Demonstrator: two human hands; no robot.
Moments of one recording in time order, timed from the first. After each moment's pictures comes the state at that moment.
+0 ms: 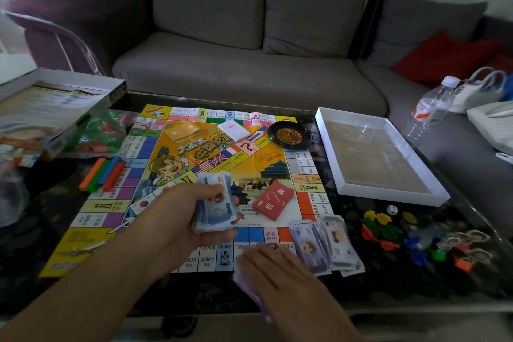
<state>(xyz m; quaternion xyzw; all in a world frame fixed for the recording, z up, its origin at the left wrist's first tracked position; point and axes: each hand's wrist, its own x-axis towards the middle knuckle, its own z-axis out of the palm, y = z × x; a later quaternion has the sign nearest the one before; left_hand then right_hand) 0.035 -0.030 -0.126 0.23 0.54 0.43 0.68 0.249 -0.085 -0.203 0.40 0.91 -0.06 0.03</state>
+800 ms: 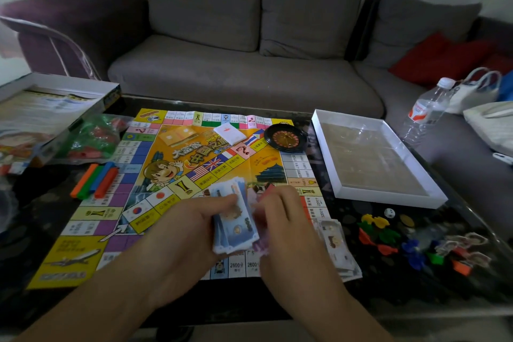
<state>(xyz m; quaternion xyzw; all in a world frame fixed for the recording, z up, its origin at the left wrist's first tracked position) 0.058 -0.048 -0.115 0.21 0.42 0.45 0.76 0.222 -0.058 -0.153 0.53 0.82 -0.09 -0.21</state>
